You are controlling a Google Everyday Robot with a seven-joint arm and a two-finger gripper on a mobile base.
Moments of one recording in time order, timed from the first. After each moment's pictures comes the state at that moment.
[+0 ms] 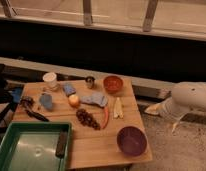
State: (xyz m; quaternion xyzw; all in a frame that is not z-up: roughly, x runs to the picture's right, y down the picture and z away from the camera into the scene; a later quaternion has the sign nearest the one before) arm 0.286 0.152 0.678 -0.14 0.22 0.91 0.33
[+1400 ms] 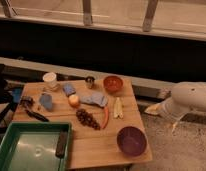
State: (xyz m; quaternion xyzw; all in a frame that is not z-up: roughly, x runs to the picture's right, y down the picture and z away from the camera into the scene) arm 0.287 0.153 0.678 -0.14 0.22 0.91 0.33
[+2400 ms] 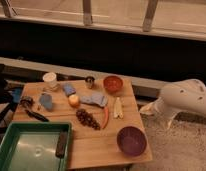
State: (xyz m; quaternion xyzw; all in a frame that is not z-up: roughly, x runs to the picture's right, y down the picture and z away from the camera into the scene) arm 0.242 0.143 0.670 -0.13 0.22 0.87 0.42
